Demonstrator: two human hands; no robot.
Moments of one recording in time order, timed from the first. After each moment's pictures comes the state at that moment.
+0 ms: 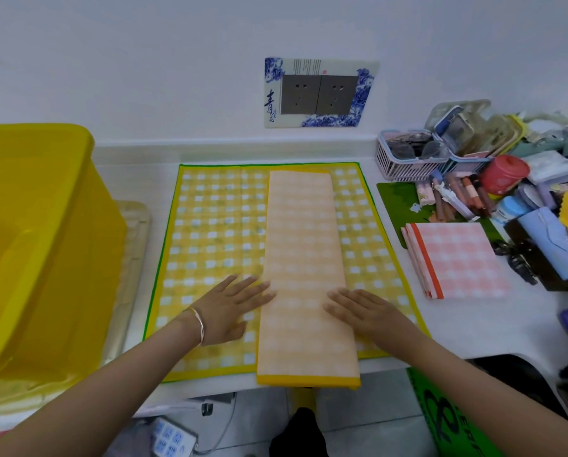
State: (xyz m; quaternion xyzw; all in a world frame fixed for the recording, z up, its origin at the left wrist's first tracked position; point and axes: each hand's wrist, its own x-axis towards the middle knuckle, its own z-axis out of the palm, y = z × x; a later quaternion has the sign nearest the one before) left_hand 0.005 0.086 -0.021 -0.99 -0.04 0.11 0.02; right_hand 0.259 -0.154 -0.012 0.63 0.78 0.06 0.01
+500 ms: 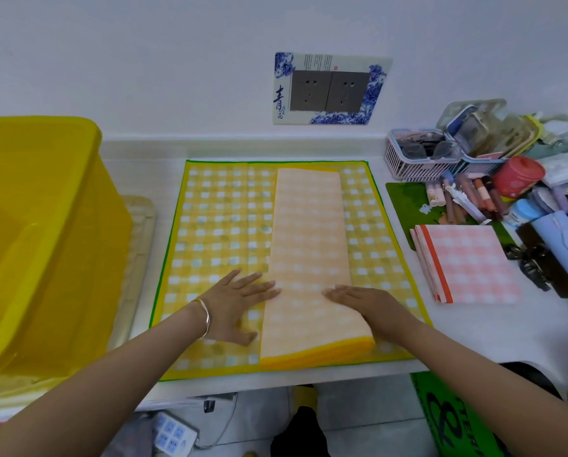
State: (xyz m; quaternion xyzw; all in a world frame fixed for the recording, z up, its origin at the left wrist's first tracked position) left_hand 0.014 0.092 -0.014 -0.98 -0.06 0.17 -0.07; right_hand 0.263 -0.125 -0.007 0.69 0.71 -0.11 -0.09
